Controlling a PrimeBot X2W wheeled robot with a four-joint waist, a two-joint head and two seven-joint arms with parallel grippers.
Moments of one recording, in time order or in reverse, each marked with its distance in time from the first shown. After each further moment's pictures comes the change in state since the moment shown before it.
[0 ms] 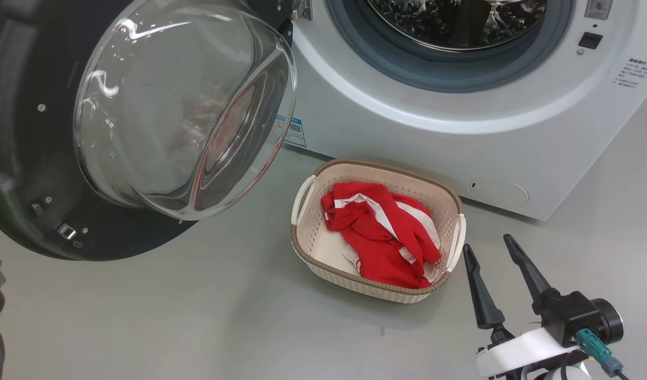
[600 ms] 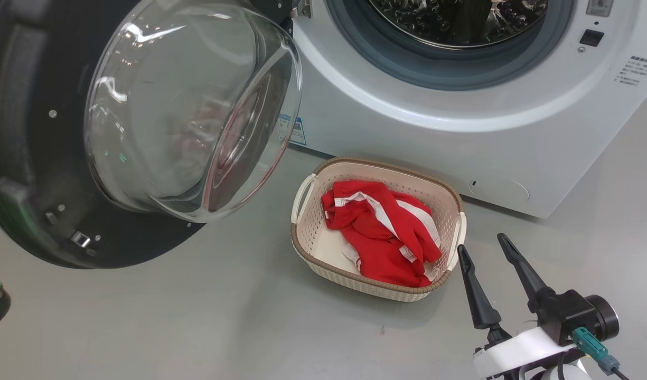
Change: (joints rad) left arm 0.001 0.041 -0.026 0.081 -0.077 -0.096 0.230; right arm -0.008 -0.002 0.008 0.006 -0.008 0.011 0.000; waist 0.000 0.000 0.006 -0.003
